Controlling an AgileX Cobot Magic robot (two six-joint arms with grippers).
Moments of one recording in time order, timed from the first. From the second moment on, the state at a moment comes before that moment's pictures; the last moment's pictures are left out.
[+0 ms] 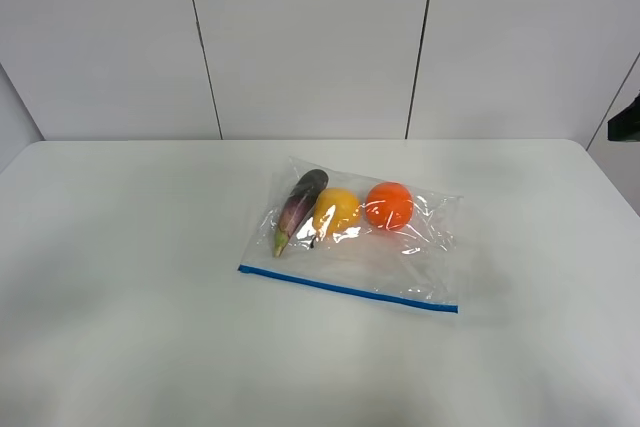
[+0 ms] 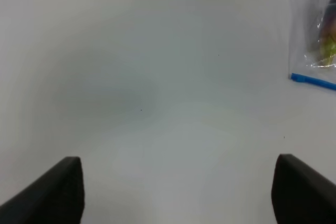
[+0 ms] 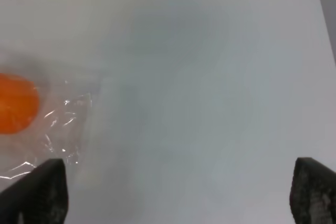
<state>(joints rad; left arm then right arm) 0.11 0.02 -0.49 -0.07 1.06 0.04 -0.24 1.06 -0.93 0.21 0.72 -0.26</state>
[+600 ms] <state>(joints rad) 0.11 0.02 -0.49 -0.07 1.06 0.04 -0.24 0.81 -0.93 0.23 0.84 -0.24</state>
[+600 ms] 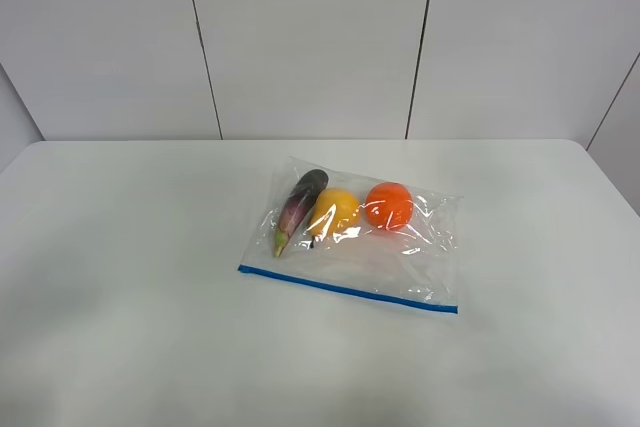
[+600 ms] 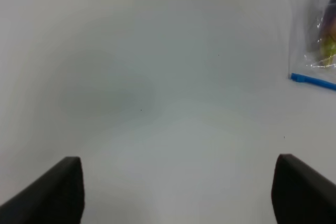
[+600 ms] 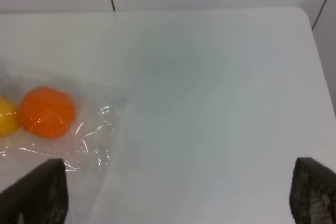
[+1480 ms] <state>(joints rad) 0.11 0.02 -0.49 -0.07 1.06 0.04 -0.18 0.48 -0.78 0.15 0.97 -0.13</state>
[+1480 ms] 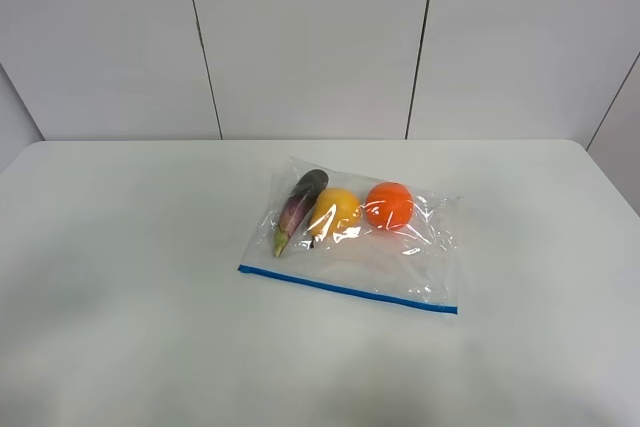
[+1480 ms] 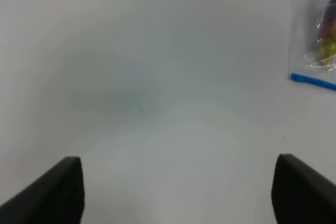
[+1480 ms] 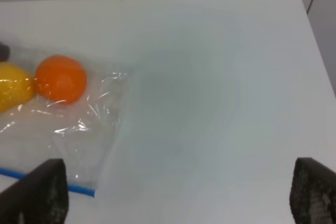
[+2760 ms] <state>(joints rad) 0.11 0.02 -0.49 -0.07 1.06 0.04 -0.18 0.17 -0.77 0.08 1.12 -0.02</state>
